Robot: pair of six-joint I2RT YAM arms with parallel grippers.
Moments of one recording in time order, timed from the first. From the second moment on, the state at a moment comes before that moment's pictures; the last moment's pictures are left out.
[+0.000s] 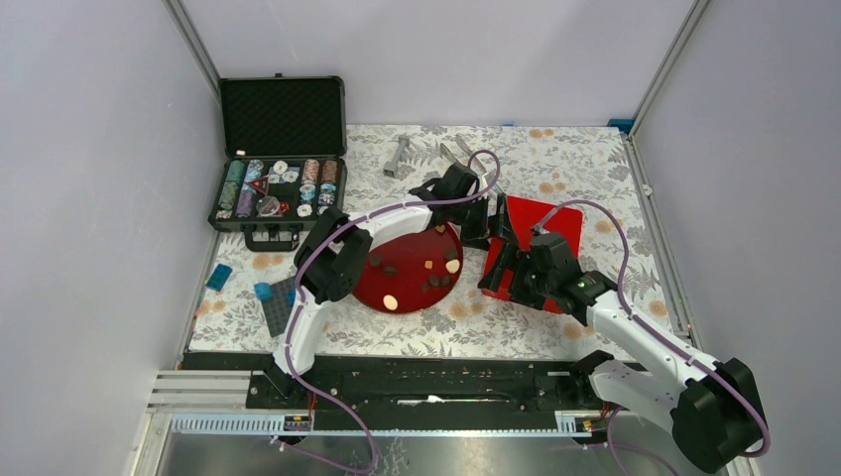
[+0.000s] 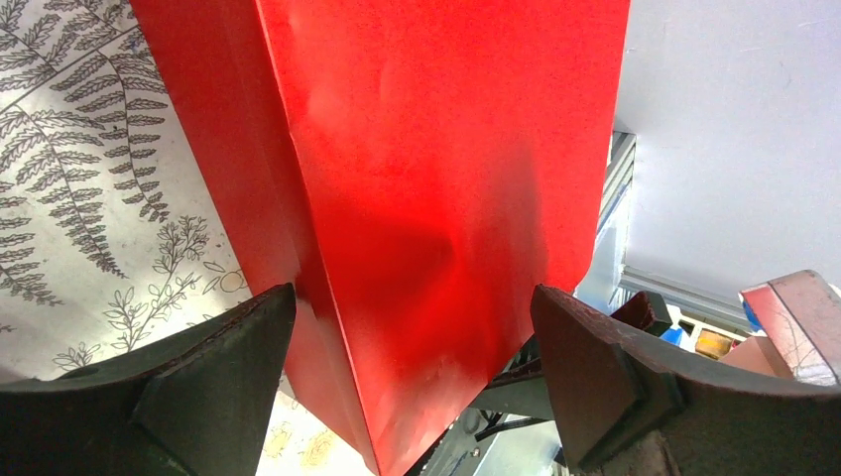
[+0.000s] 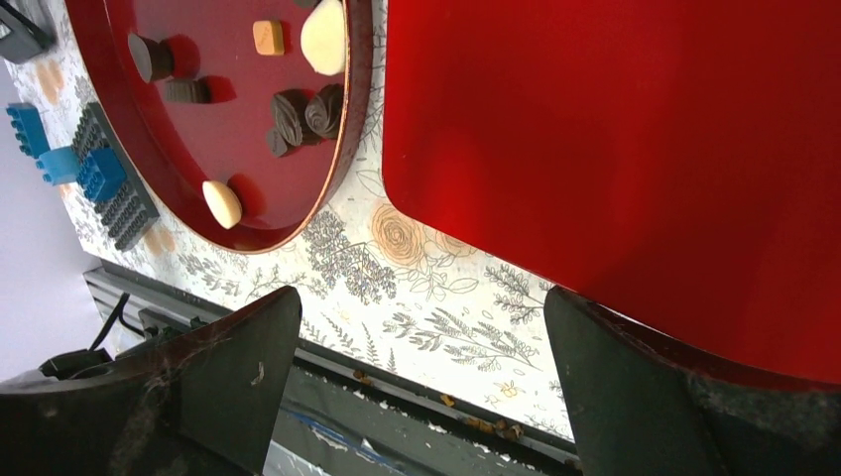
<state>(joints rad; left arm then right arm) -0.75 2.21 1.69 -0.24 0.60 -0.76 0.50 0.99 0.56 -0.42 -0.17 0.82</state>
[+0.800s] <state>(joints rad) -0.74 2.21 1.73 -0.25 0.60 -0.76 0.50 0.88 0.62 -0.52 -0.12 0.83</state>
